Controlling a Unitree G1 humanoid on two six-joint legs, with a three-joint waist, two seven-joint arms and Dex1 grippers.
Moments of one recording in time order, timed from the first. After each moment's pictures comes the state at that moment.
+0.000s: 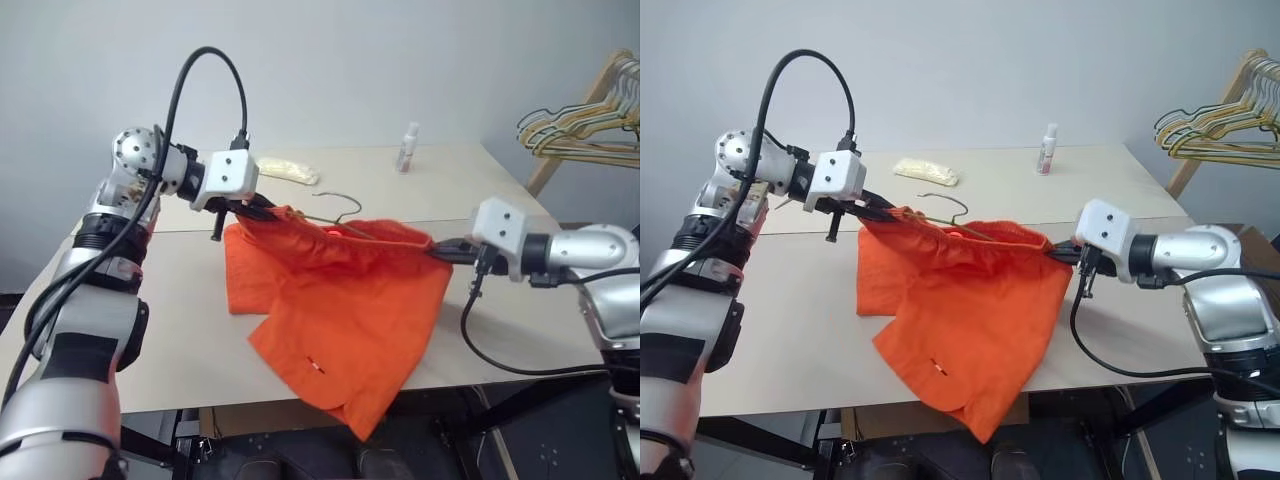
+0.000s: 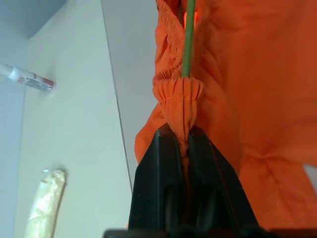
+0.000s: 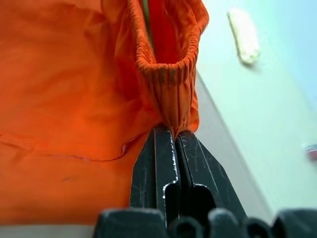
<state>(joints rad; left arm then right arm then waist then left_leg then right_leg) -1.20 0.66 -0.33 0.89 -0.08 -0.39 -1.49 -0.51 -0.92 0.02 -0.14 0.20 0.33 1.10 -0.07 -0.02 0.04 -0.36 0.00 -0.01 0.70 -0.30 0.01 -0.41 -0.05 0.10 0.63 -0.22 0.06</state>
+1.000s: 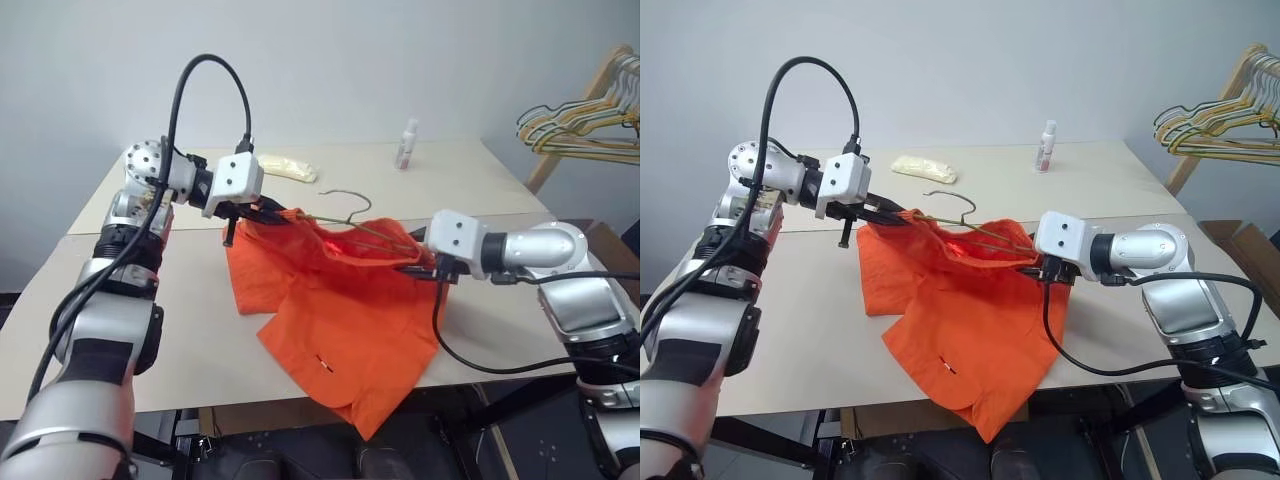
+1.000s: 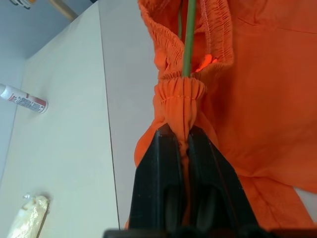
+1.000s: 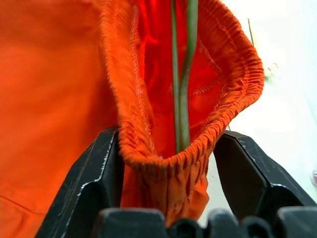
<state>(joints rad) -1.14 0.59 -0.21 0.86 -0.08 -0.36 -1.55 -0.56 -0.80 0.16 -0.11 0.07 0.30 1.06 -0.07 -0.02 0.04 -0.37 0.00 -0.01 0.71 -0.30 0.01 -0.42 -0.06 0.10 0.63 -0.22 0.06</state>
